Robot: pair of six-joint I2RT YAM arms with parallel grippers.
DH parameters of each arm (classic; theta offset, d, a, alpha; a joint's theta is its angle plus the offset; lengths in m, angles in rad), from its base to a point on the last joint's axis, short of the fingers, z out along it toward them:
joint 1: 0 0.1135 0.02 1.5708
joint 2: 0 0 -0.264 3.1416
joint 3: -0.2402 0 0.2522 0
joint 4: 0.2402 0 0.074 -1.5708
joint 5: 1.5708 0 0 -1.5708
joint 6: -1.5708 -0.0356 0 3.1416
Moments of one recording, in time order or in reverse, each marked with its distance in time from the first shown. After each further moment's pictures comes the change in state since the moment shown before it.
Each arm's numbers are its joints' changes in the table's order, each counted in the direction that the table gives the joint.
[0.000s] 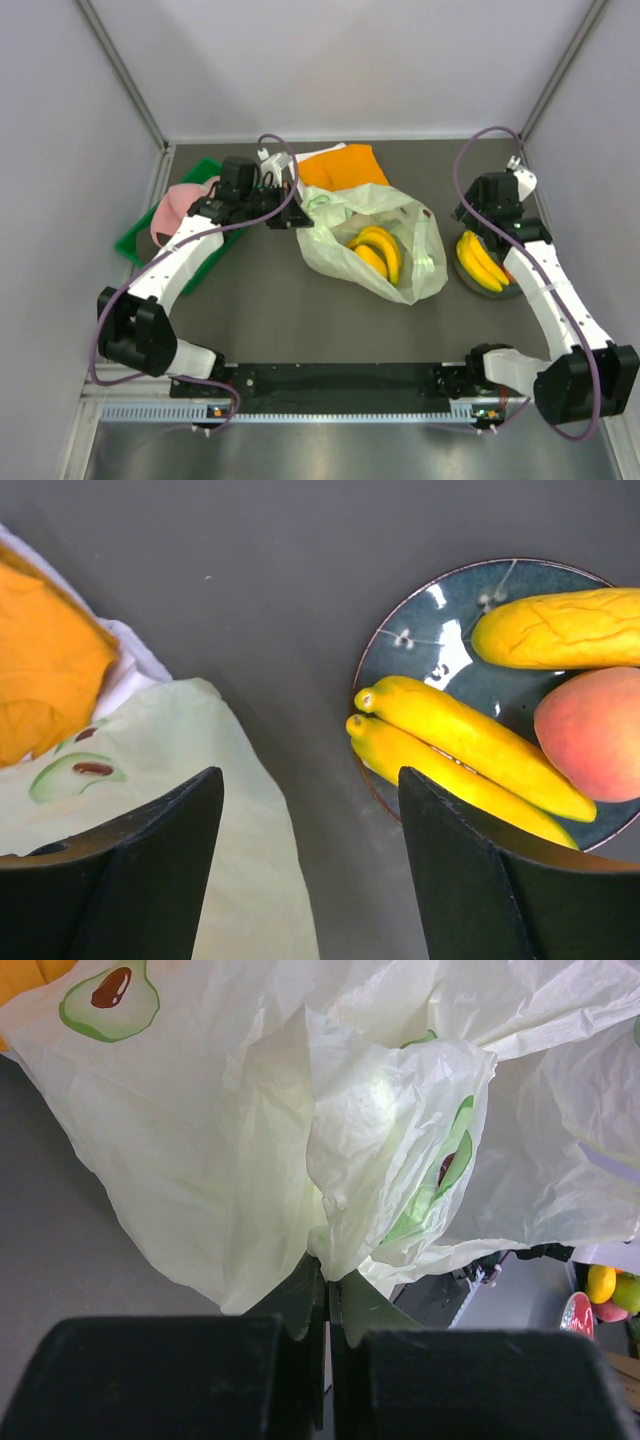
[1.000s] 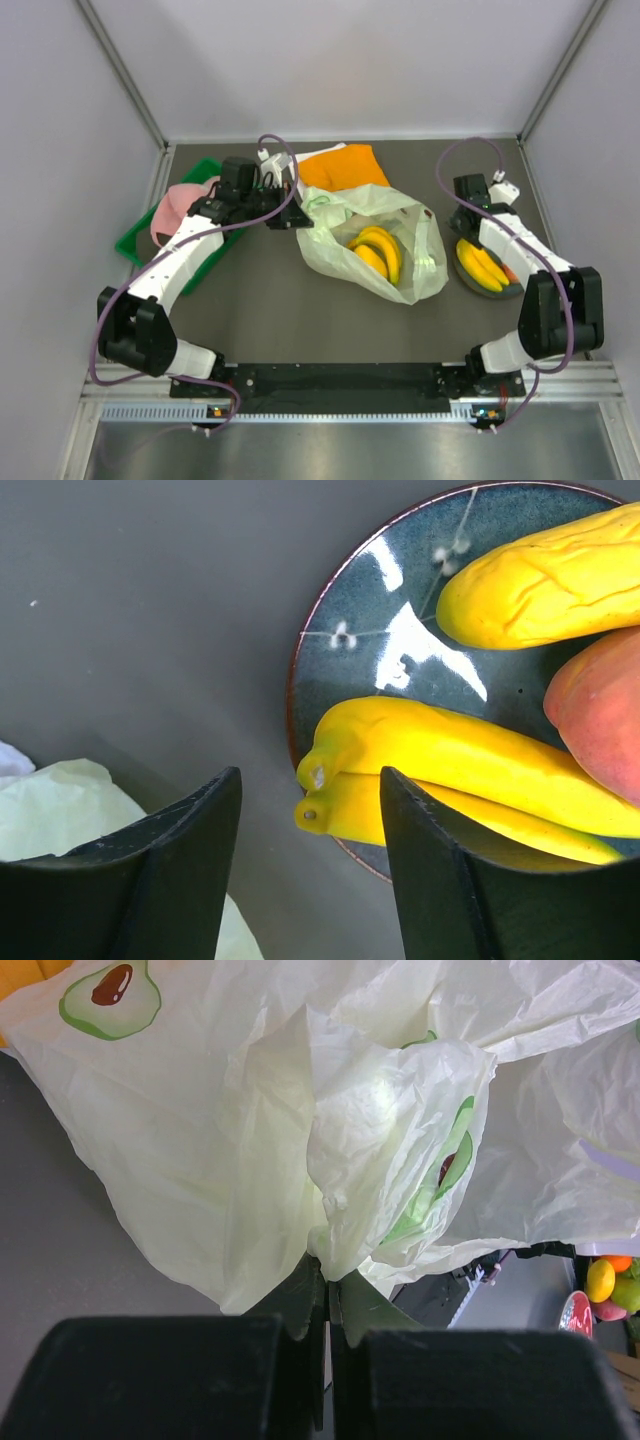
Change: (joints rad) left arm 0.000 0.000 0.000 0.005 0.000 -0.001; right arm -0.002 -0.333 0.023 -0.070 0.163 -0.190
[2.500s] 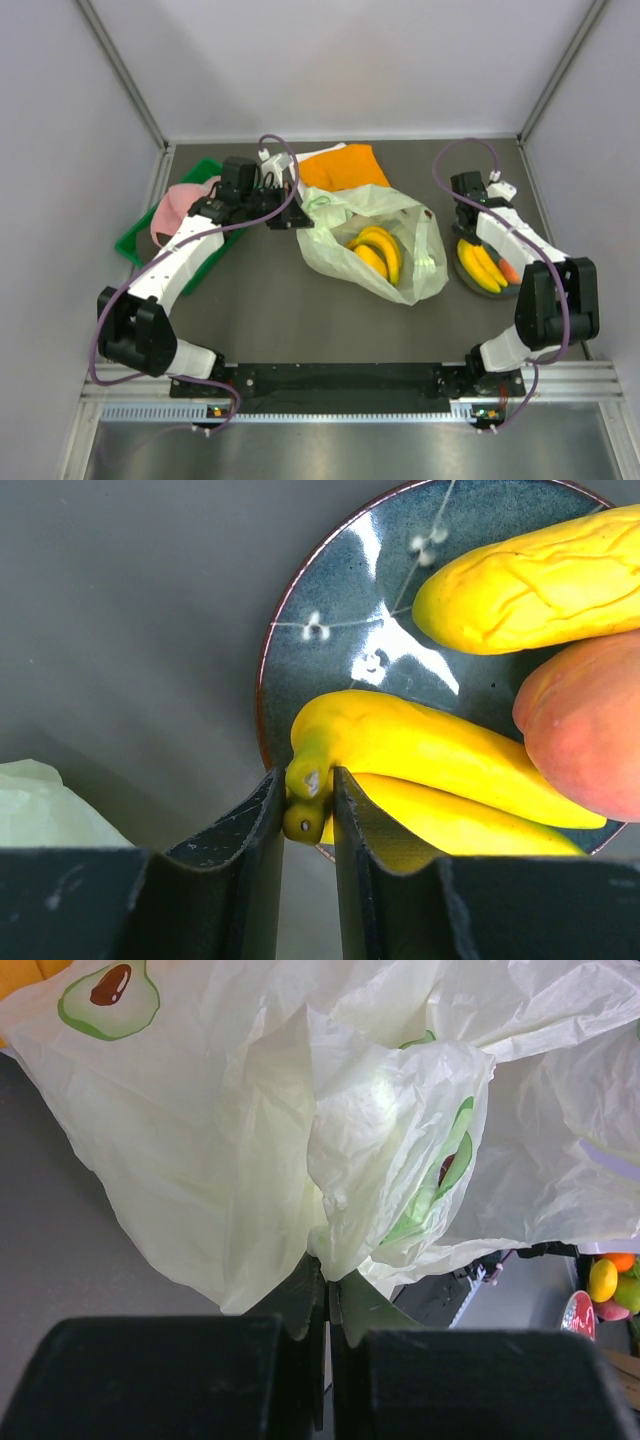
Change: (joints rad) left arm -0.006 0.000 0.000 0.000 -0.005 -0.001; right arm -0.001 -0.063 -0.045 0.076 0.021 0.027
